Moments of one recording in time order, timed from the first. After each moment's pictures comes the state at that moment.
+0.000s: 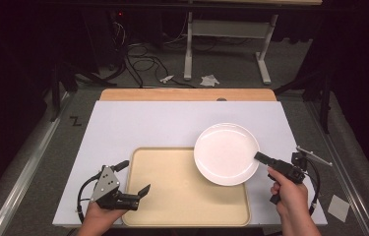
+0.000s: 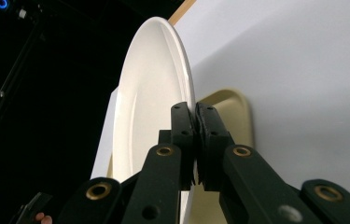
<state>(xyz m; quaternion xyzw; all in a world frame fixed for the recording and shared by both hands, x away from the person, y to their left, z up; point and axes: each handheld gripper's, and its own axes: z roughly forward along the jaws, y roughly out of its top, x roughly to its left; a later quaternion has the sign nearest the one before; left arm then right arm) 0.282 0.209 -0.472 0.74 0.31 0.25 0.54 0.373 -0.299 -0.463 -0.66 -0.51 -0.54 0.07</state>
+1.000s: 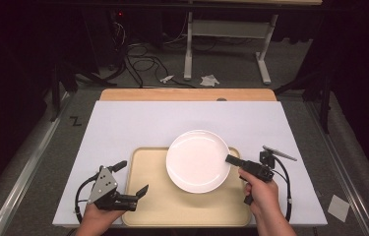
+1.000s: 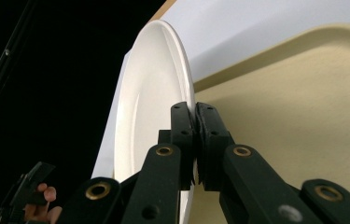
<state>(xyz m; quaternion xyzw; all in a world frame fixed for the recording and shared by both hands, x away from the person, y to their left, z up) 0.279 0.212 -0.470 0.74 0.31 0.26 0.54 0.380 -0.226 -0.477 -0.63 -0.56 -0.53 0.11</state>
